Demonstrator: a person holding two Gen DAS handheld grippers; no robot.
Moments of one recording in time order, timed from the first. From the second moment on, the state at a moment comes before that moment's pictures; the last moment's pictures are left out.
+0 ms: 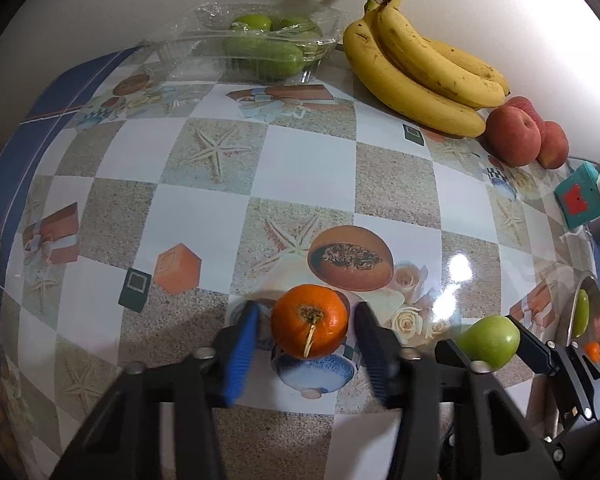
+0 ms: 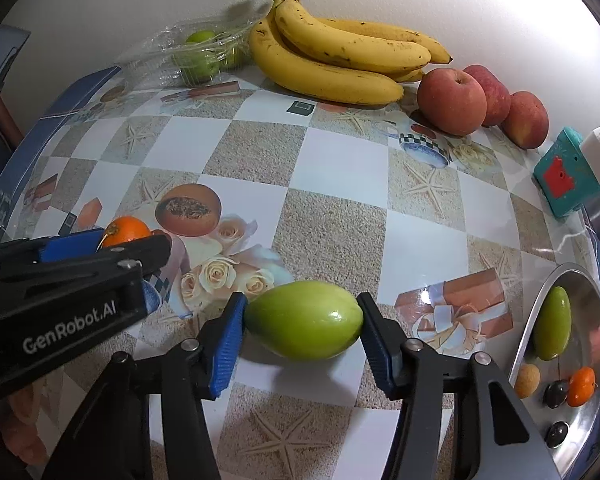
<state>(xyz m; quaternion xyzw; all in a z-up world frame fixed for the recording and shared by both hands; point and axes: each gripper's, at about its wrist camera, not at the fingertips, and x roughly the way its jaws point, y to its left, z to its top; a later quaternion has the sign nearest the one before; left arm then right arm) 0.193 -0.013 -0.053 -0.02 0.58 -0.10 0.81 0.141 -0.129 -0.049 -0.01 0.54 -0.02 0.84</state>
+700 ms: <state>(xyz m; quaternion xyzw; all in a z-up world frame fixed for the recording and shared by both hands) 0.190 -0.007 -0.043 -0.03 0.58 -0.09 0.81 0.136 -0.133 -0.047 0.01 0.54 -0.02 0.84</state>
